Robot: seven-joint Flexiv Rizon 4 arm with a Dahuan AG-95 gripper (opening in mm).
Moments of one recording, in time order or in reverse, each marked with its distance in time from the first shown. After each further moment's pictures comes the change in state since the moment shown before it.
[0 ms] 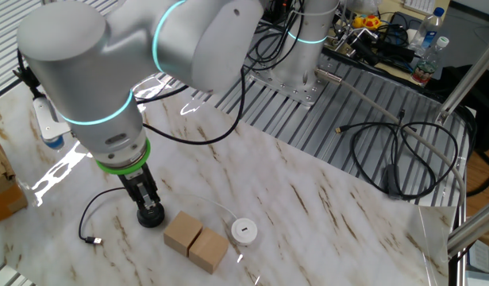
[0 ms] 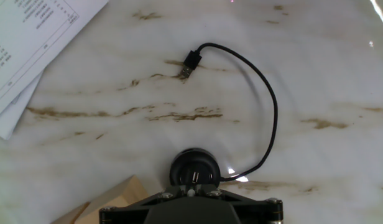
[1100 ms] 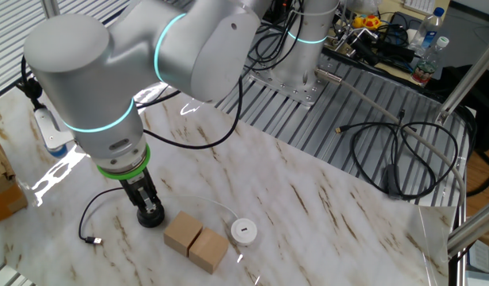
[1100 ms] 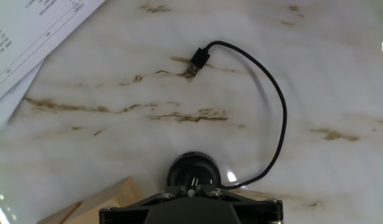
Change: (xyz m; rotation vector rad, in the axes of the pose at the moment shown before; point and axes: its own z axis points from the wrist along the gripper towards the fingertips) arm -0.007 -0.003 0.016 -0.013 -0.001 -0.064
